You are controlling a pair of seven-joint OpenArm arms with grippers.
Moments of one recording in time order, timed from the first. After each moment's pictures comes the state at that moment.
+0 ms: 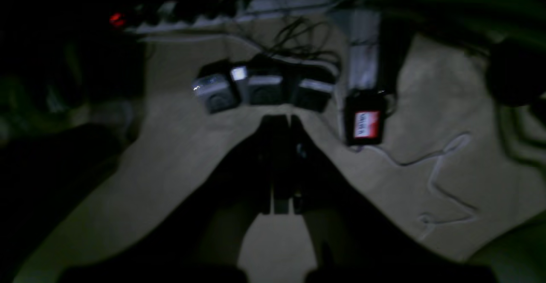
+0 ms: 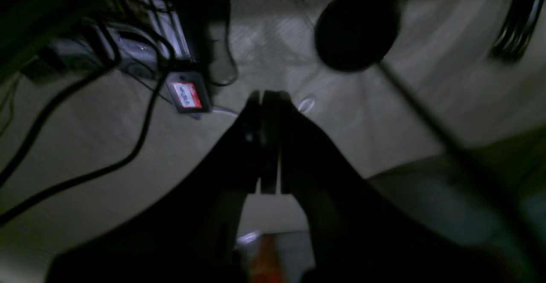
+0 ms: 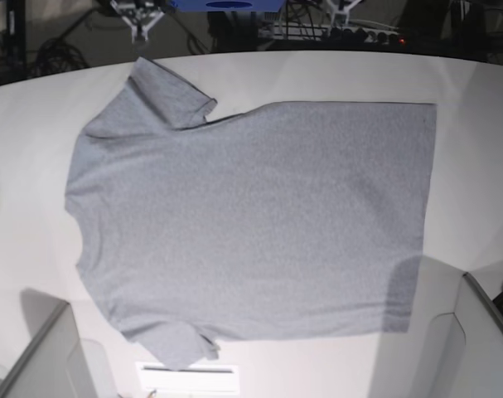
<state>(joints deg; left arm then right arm) 20.5 -5.1 1.5 22.3 0.7 0.5 -4.9 -12.1 5.1 6.4 16.4 0.6 0.6 -6.4</state>
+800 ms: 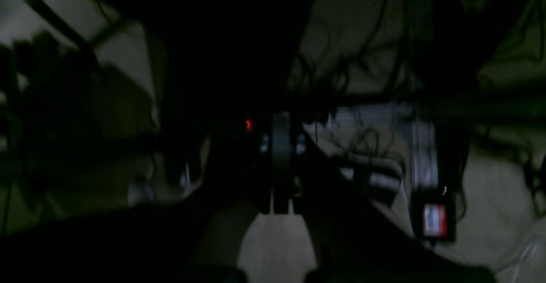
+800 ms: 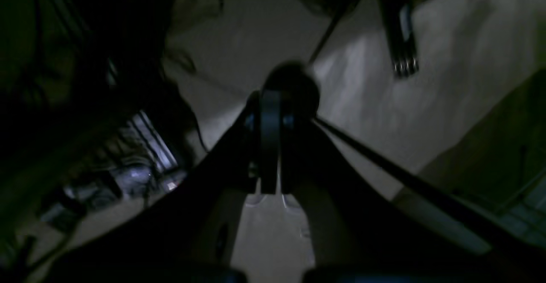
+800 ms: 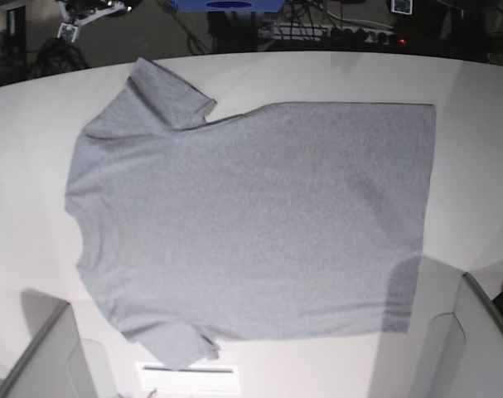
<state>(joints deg) 59.9 -9.6 -11.0 89.7 0.6 1.1 -4.5 -45.6 -6.4 28.4 92.2 0.8 0.9 -22.5</state>
